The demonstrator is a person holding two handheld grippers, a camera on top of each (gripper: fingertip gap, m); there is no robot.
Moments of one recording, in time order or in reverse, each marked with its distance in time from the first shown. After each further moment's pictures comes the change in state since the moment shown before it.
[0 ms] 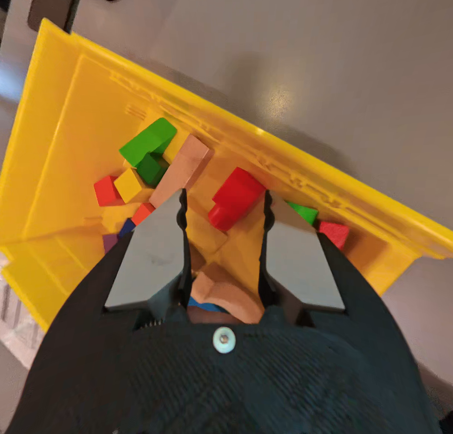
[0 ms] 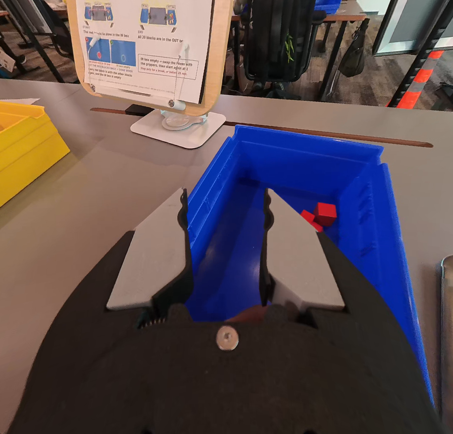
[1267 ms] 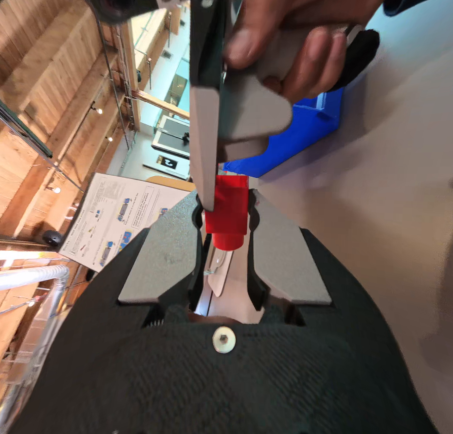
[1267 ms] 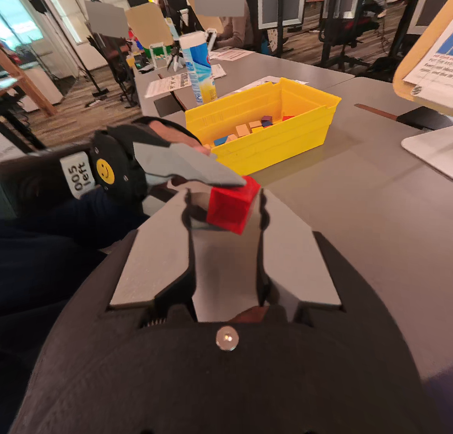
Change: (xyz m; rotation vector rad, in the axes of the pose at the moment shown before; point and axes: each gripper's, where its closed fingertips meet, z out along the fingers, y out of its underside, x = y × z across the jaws) left arm 0.192 -0.223 -0.104 0.844 -0.460 0.685; right arm -0.282 0.013 -0.059 -0.042 -0.897 -0.135
